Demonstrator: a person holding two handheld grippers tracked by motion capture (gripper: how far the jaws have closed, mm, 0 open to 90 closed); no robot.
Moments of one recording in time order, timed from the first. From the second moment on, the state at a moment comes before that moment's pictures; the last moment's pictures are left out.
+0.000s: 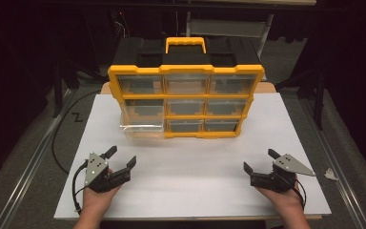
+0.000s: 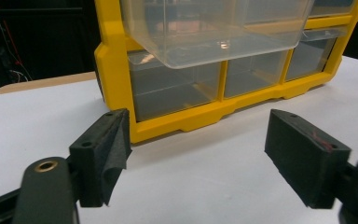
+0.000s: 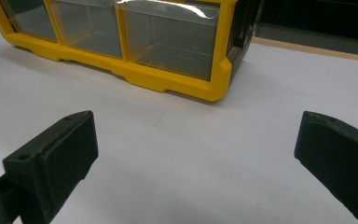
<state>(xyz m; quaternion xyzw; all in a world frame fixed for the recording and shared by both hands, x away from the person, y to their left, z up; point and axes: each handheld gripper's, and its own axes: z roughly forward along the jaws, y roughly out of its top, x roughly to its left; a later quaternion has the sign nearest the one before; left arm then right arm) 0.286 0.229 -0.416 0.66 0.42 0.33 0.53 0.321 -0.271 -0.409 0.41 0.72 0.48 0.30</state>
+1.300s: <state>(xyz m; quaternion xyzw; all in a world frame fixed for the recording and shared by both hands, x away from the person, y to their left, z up) 0.282 0.232 -0.416 0.66 0.42 0.34 0.53 0.323 -0.272 -0.410 0.41 0.72 0.47 0.29</state>
